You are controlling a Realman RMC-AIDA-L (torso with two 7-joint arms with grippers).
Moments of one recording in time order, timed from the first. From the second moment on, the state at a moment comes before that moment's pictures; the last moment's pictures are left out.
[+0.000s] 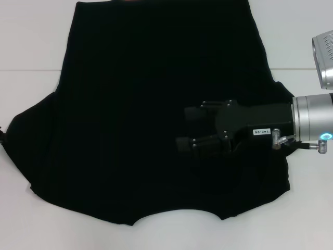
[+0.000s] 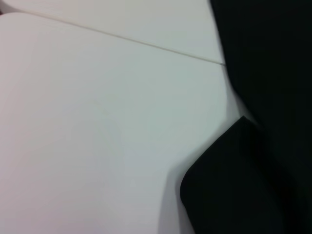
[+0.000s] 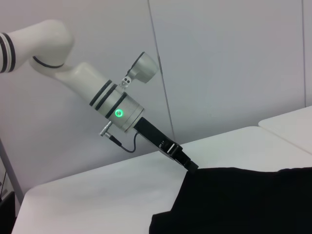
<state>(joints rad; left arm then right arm) -0.54 -2.00 0.56 0.85 2.59 1.08 -2.41 0.76 2.09 -0.79 -0.63 -1.99 -1.55 1.45</state>
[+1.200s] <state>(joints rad) -0.49 -2.01 0.54 0.93 2.58 1.10 -2.40 0.77 2.09 -0.80 -0.61 -1.99 -1.54 1.45</state>
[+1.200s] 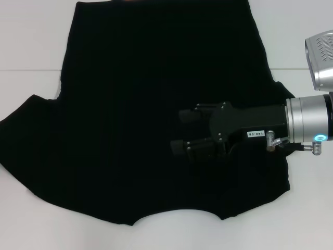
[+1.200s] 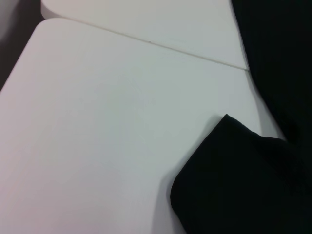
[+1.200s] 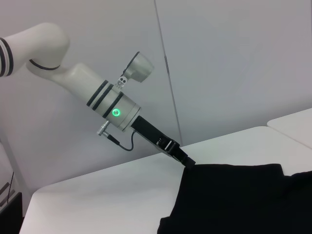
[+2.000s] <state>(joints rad) -0.49 -2.01 0.52 0.93 2.58 1.10 -2.40 0.77 2.09 -0.80 -0.61 -1.99 -1.54 1.45</state>
